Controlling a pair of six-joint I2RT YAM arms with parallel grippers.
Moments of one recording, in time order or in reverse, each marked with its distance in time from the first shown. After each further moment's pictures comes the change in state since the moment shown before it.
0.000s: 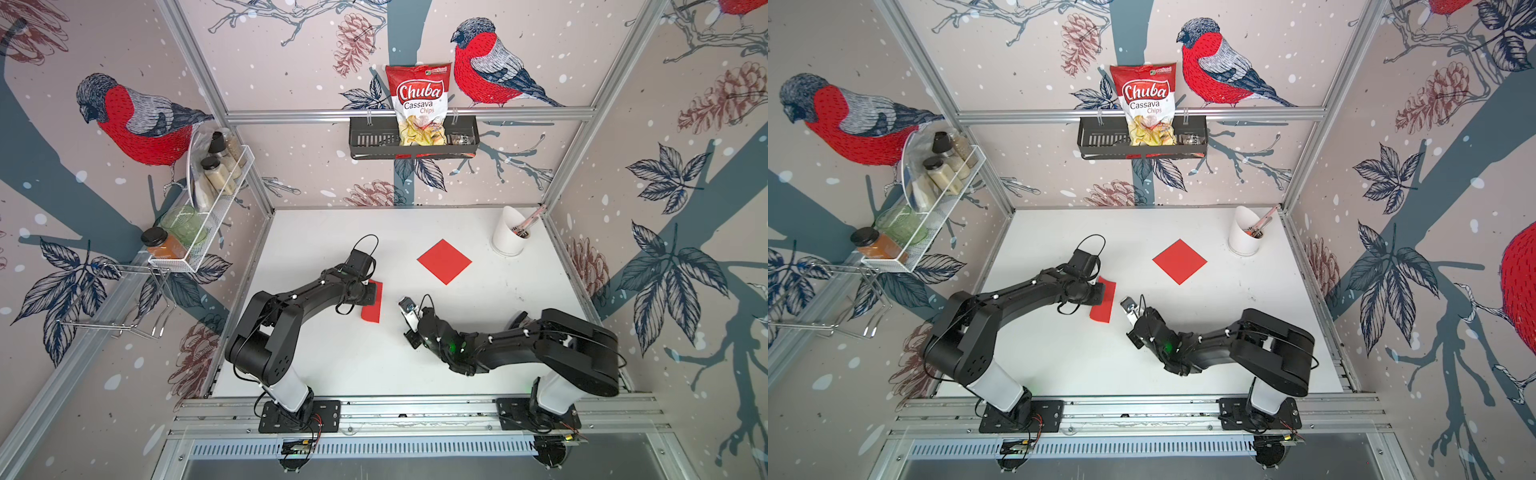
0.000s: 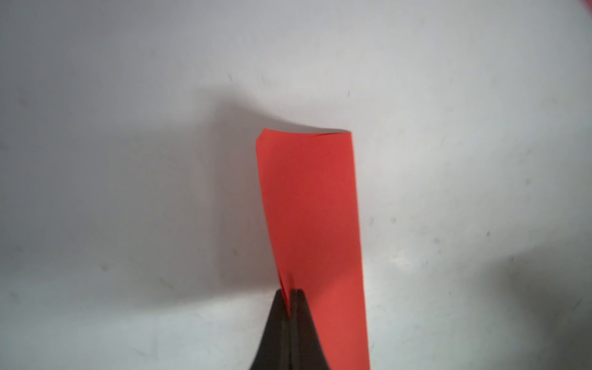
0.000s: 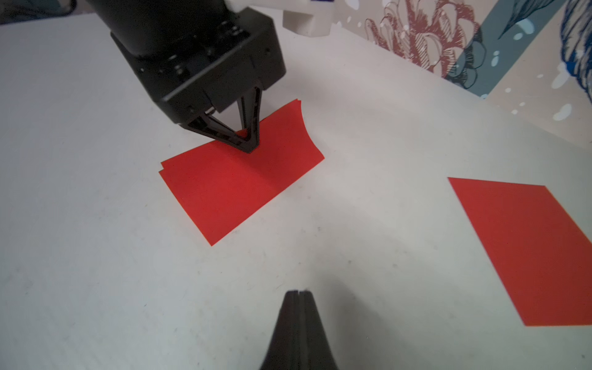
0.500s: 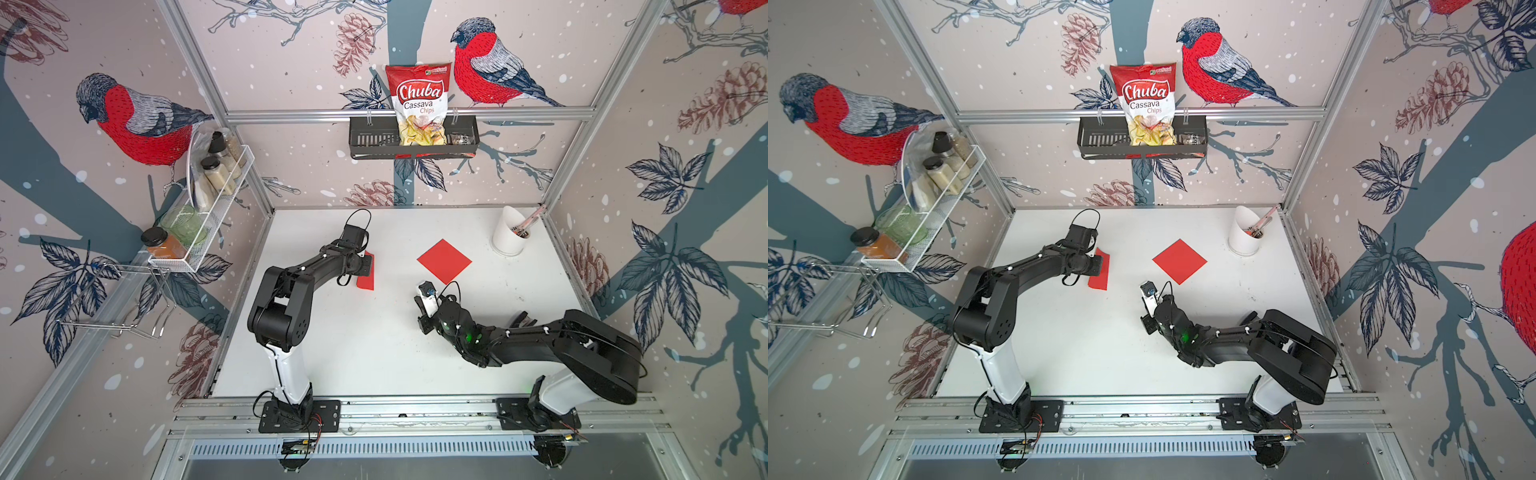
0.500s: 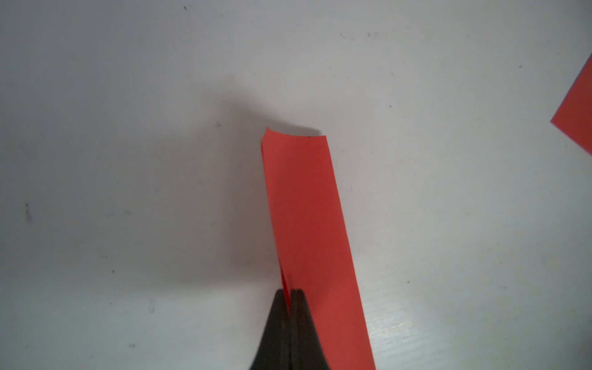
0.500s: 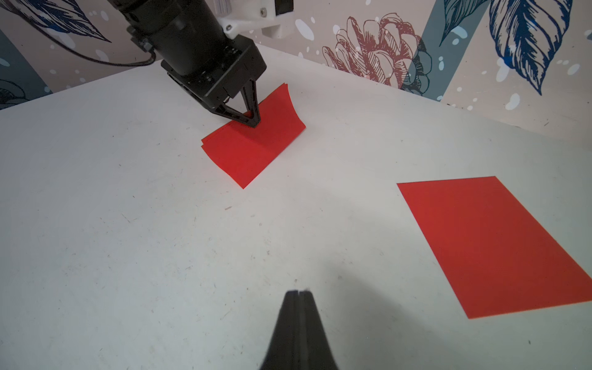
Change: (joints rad) left arm 0.126 0.259 0.276 0.068 -0.010 0.149; right arm -0.115 -0.076 -0.074 0.092 -0.082 0.045
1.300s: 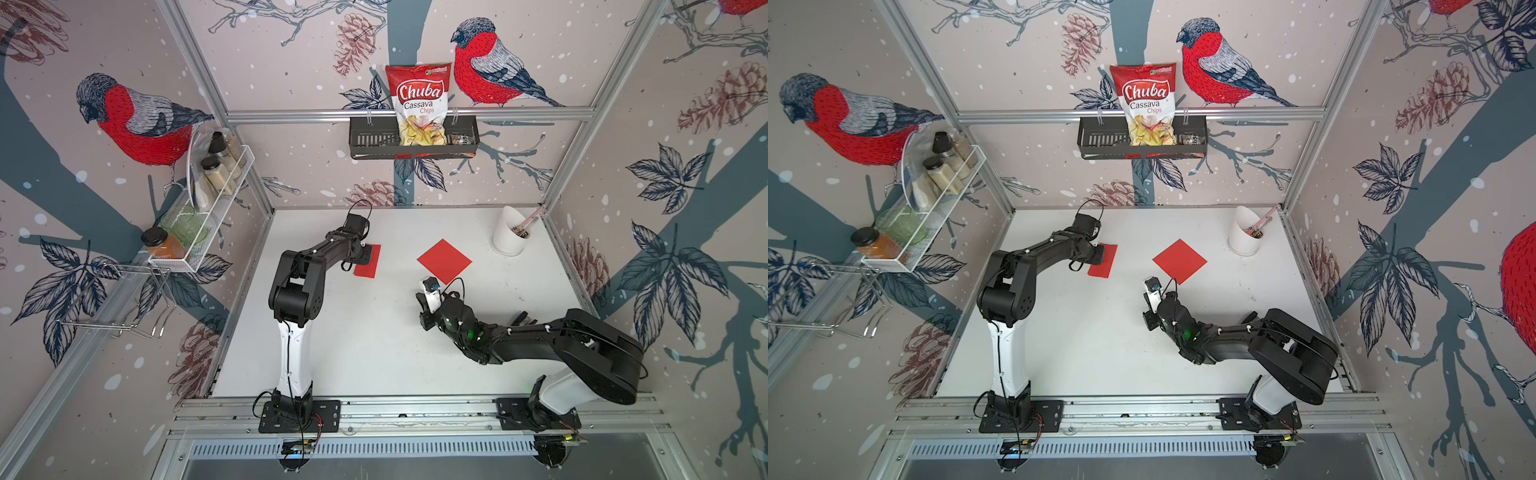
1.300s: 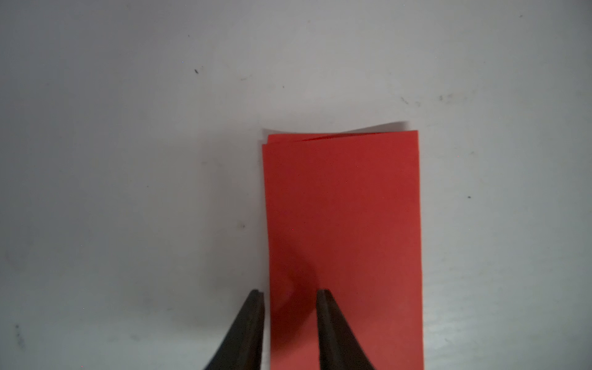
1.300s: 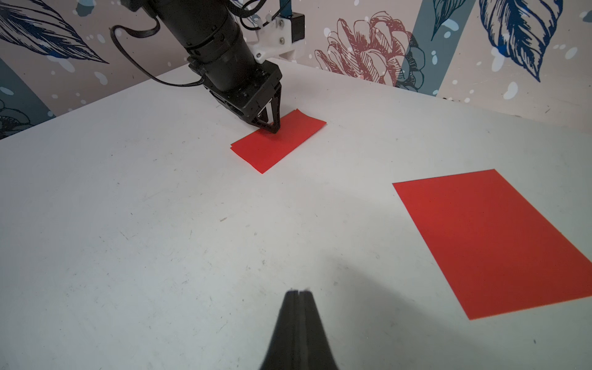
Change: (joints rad) left arm 0.039 0.230 0.269 -0.098 -0.026 0.059; right arm -0.045 0.000 0.002 0.007 -0.029 0.038
